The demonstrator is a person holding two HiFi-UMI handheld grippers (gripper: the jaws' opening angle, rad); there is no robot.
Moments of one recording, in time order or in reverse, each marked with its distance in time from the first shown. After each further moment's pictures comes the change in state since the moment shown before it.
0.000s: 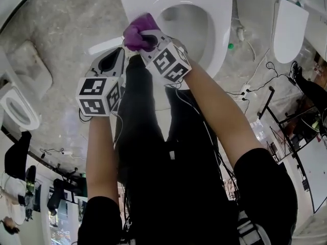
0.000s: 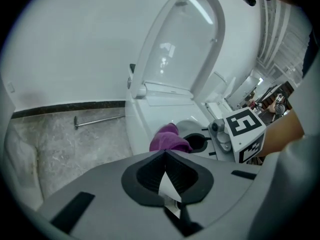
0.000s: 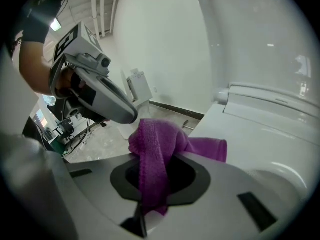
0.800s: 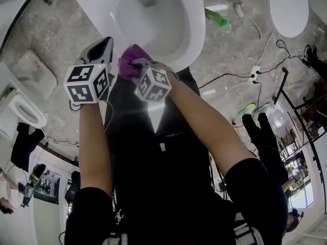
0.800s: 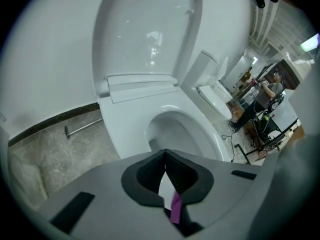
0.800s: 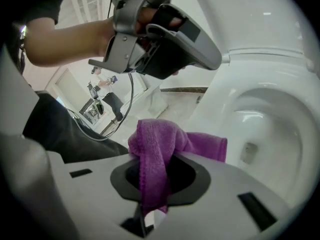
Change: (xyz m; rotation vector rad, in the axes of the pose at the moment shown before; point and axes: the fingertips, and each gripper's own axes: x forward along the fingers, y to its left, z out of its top) left arm 0.052 -0.089 0.001 0.151 0.127 0.012; right arm -0.075 0.116 -0.122 0.171 0.140 0.156
